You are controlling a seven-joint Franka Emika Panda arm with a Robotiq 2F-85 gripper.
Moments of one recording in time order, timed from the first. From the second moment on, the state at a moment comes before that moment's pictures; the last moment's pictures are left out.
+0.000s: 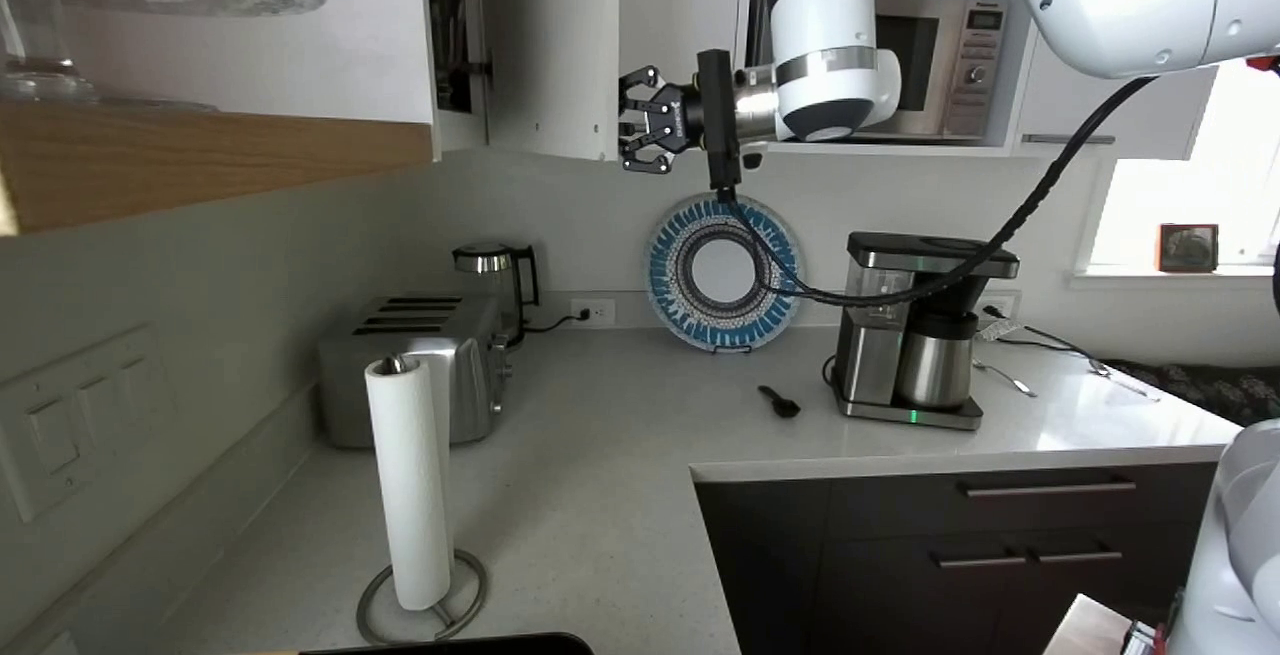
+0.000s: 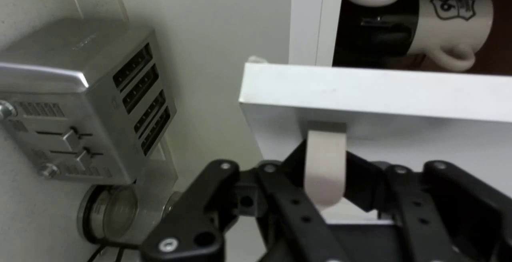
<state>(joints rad) 0.16 -0.21 0.14 -1.96 1.63 2.76 -0.14</state>
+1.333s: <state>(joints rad) 0.06 -0.33 0.05 -1.87 1.78 3.13 -0.29</state>
